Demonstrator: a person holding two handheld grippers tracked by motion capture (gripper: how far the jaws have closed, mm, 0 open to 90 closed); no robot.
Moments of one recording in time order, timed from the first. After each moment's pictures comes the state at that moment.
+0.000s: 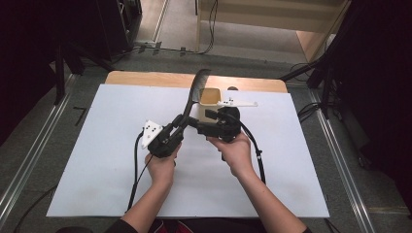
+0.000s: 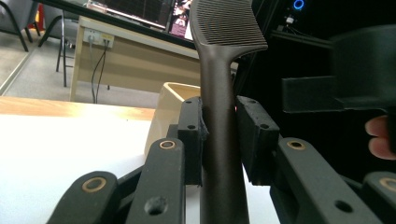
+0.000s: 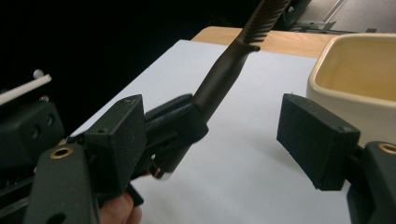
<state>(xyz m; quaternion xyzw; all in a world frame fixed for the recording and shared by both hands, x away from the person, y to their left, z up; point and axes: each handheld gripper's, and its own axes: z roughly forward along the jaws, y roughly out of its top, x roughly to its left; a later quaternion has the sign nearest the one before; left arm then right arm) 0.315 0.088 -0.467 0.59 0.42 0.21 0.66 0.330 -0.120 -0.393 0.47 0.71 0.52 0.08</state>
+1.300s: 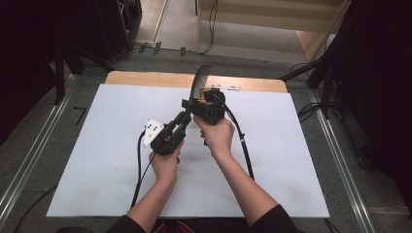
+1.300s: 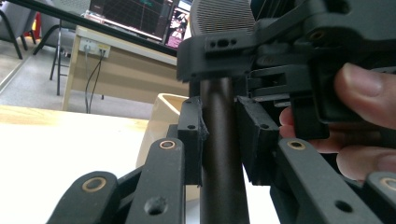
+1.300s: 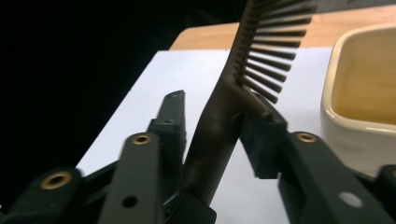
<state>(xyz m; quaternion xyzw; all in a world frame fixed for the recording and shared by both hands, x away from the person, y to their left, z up) 0.322 0.082 -0.470 0.57 0.41 0.21 0.68 0.381 -0.087 -0.394 0.55 0.66 0.50 0.04</state>
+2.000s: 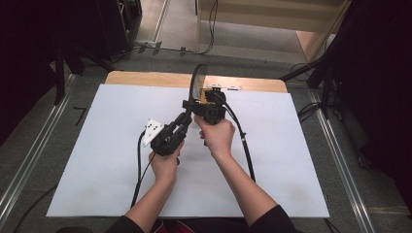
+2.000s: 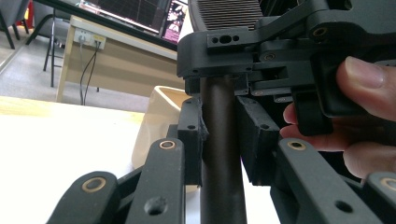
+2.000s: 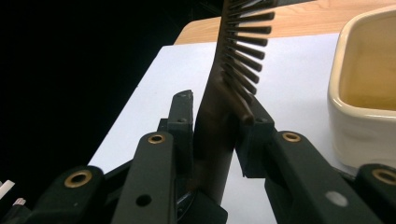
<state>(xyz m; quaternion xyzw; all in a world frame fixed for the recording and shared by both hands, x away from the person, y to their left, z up) 0.322 0.083 -0.471 0.58 0.42 0.19 0.67 0.382 -0.090 -0.393 0.56 0.66 0.50 0.01</state>
